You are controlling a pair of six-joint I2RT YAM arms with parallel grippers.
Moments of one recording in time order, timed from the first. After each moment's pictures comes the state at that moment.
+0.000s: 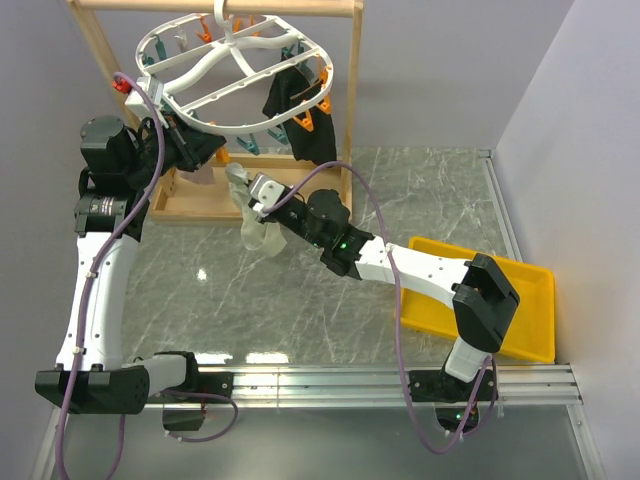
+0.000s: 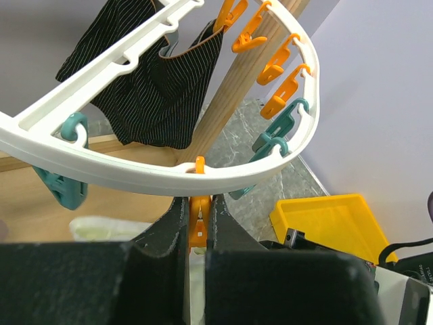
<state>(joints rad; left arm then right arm) -0.01 1.20 1.51 -0.35 0.61 -0.40 0.97 1.69 1.30 0.59 -0.02 -0.55</state>
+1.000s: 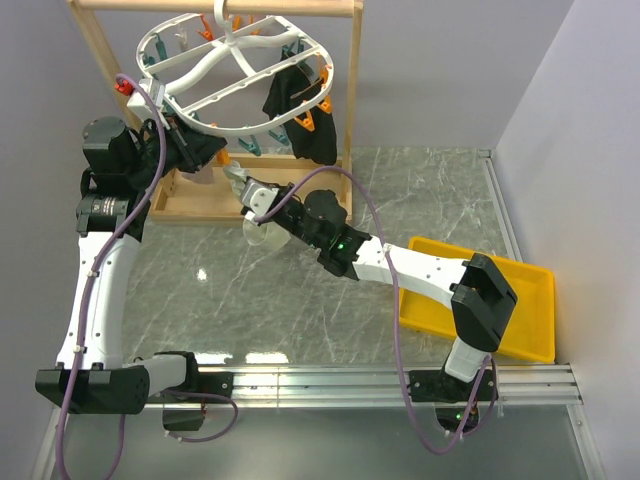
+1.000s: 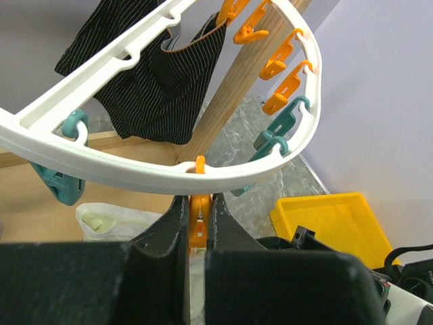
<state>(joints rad) -0.01 1.20 1.49 -0.34 0.61 -0.41 0.99 1.70 1.32 0.58 0.01 -0.70</state>
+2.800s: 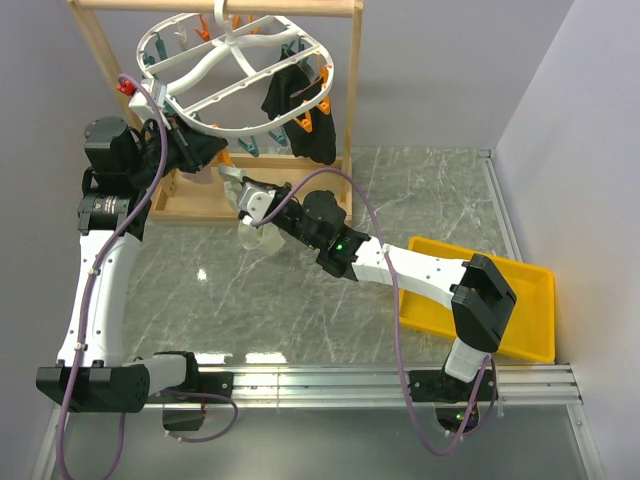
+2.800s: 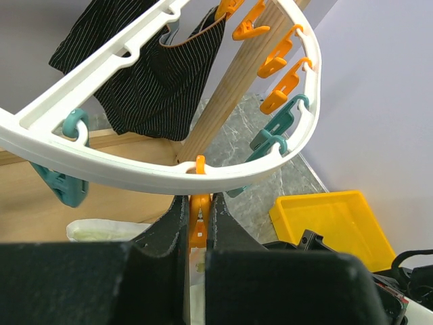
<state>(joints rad) -0.01 1.21 1.49 -0.34 0.61 -0.41 1.00 1.71 1.33 0.59 -0.01 -0.74</state>
